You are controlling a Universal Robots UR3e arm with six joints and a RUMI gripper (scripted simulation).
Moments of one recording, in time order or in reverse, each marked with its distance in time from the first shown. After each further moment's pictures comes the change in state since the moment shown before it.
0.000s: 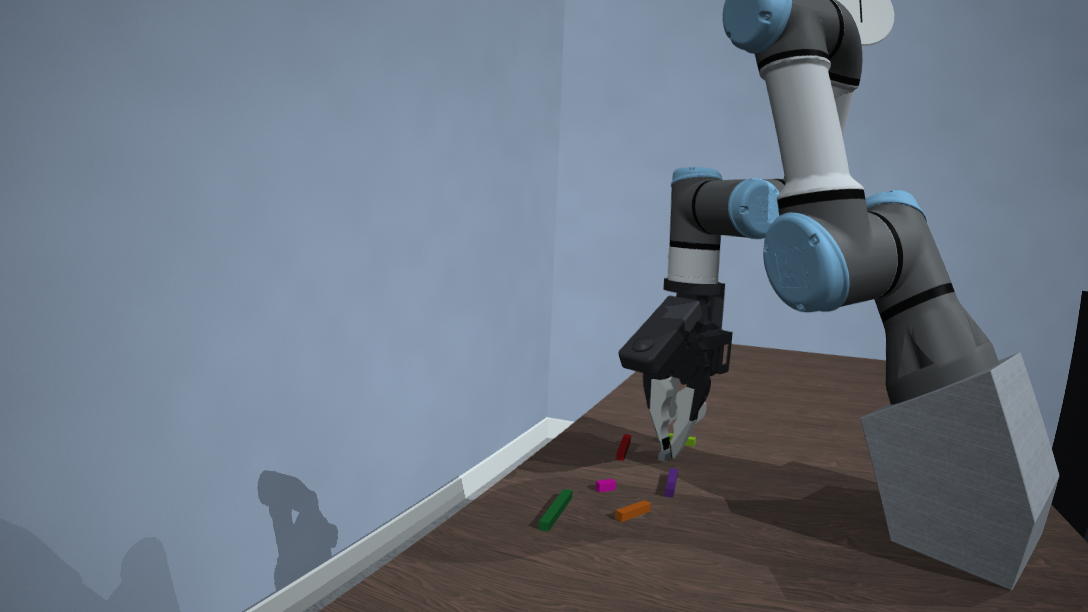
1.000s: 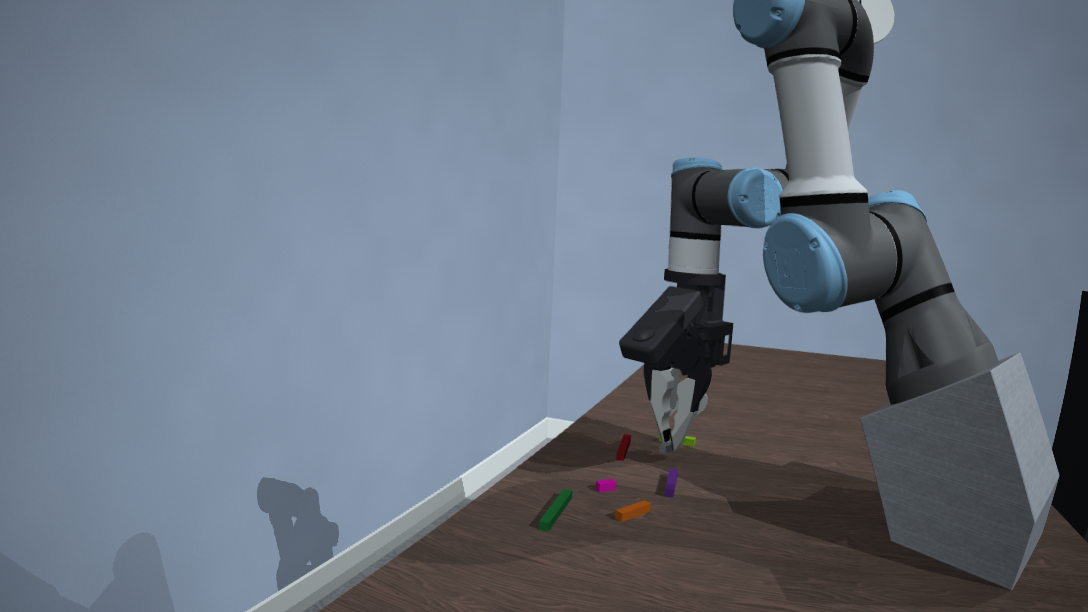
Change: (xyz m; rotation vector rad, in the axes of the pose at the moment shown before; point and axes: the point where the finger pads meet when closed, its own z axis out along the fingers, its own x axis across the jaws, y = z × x) arm 0.000 0.000 -0.011 0.000 0.000 0.000
